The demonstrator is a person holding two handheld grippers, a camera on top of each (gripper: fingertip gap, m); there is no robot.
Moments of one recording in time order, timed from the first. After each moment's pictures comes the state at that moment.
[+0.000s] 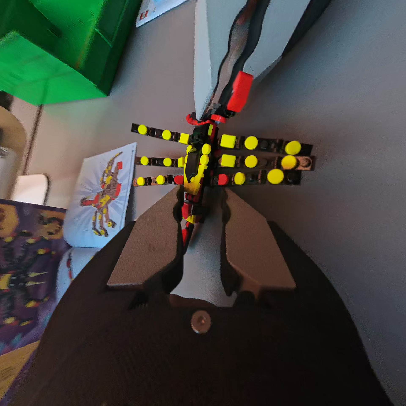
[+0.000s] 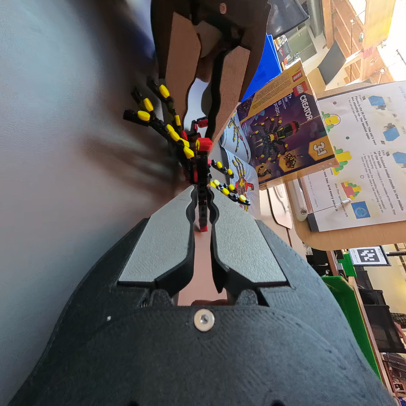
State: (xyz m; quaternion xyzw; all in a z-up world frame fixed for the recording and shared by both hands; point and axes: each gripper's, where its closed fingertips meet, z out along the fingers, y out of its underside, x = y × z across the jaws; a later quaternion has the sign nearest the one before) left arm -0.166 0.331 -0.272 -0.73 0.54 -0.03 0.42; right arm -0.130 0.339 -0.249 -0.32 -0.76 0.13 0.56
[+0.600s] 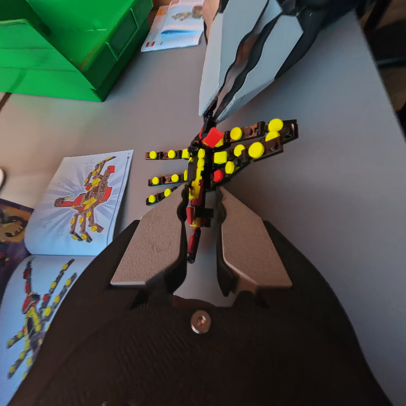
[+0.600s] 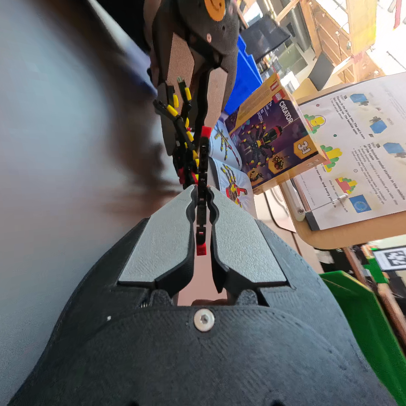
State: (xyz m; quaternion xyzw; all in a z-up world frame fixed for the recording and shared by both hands) left arm -0.162 0.331 -0.254 -0.75 0.48 -0.16 0.42; right arm -0.125 0.346 -0.226 -0.33 -0.73 0.19 0.57
